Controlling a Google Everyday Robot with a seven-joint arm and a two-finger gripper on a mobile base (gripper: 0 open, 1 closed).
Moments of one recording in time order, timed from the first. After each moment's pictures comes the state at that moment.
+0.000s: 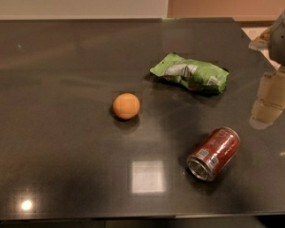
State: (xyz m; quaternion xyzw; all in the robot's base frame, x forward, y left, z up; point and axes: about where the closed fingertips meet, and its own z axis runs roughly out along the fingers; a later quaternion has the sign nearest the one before) arm 0.438 -0.217 0.976 -0.60 0.78 -0.03 0.16
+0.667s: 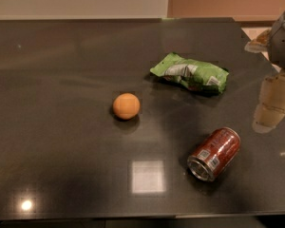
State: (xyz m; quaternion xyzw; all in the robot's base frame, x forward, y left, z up) arm 0.434 -0.213 0.973 -0.63 0.76 -0.03 0.16
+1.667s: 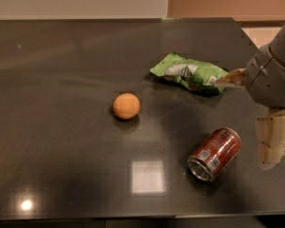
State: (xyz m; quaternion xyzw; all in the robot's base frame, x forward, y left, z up) arm 0.392 -0.189 0.922 -0.76 0.64 0.02 0.10
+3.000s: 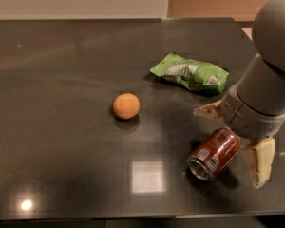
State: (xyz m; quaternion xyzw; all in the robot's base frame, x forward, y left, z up) arm 0.380 -0.177 0.859 -0.85 0.52 -0.01 0.06
